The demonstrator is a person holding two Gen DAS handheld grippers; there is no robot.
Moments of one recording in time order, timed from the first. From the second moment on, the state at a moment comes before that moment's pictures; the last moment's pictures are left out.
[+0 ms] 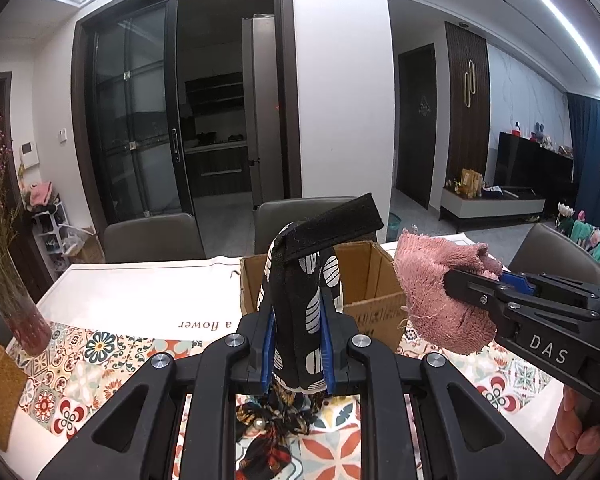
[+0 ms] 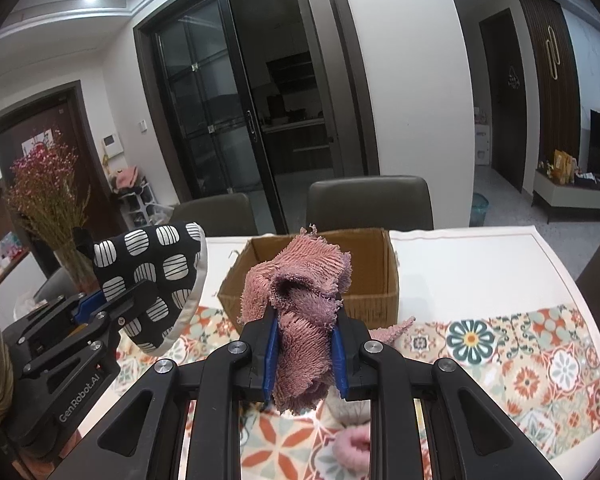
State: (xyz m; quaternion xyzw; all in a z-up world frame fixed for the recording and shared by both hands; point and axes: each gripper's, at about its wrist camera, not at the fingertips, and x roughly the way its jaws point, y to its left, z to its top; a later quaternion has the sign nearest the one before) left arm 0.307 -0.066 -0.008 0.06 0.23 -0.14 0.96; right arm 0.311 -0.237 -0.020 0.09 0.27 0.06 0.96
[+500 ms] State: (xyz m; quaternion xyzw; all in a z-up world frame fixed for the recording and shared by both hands) left arm 0.356 -0.075 -0.008 0.06 0.22 -0.13 0.96; right arm 0.363 -0.240 -0.014 0.08 0.26 0.05 0.96
